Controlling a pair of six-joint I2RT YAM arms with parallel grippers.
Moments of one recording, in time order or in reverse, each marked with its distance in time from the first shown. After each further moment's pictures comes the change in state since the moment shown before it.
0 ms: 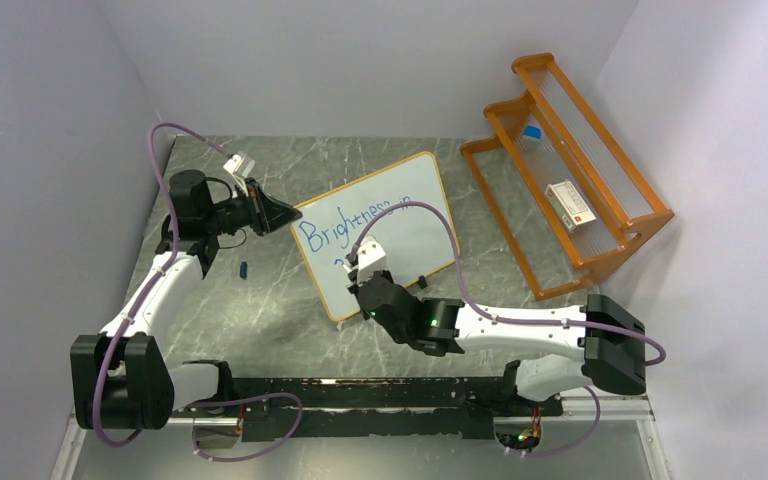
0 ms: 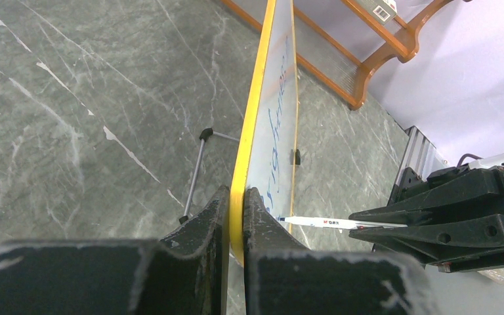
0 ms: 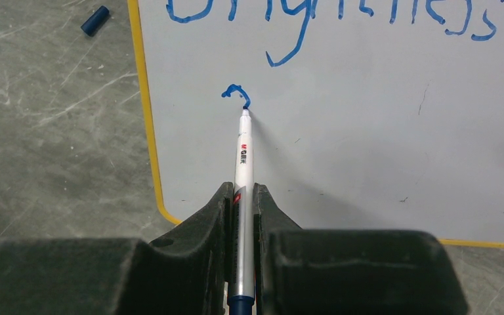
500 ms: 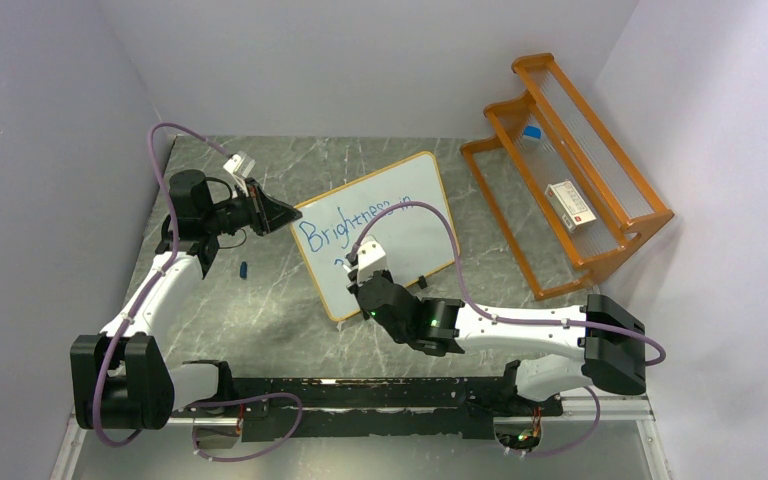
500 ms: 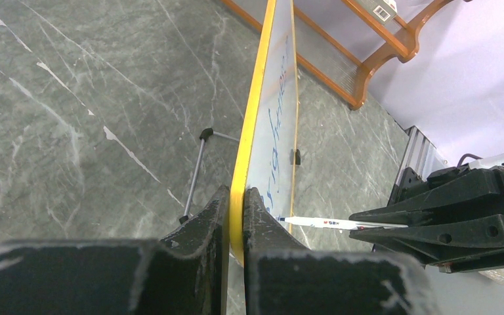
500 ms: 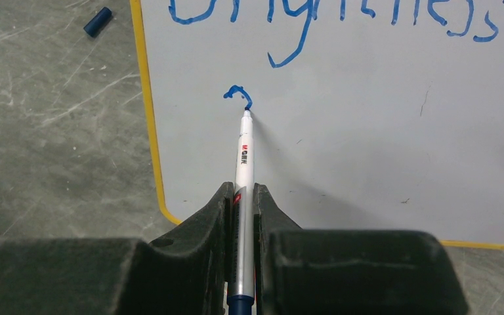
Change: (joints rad) left arm 0.000 0.000 0.000 0.000 0.000 0.000; right arm 0.000 0.000 0.000 0.005 -0.003 0.002
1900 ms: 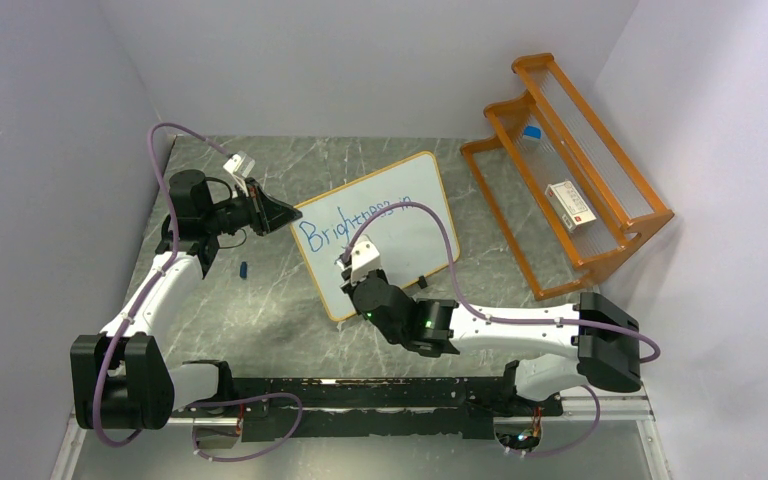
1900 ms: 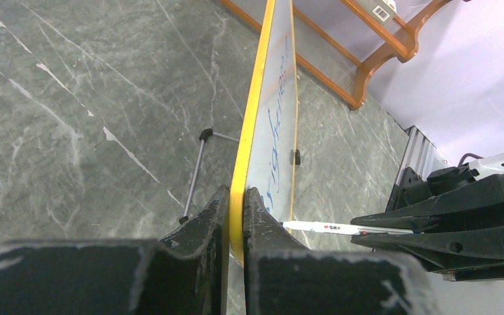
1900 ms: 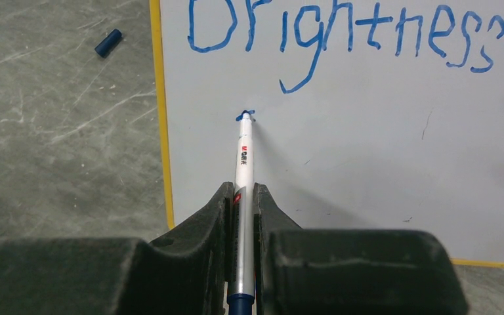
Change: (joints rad) left arm 0.000 0.000 0.000 0.003 0.003 0.000; right arm 0.019 0.032 0.020 0.068 0.031 -0.047
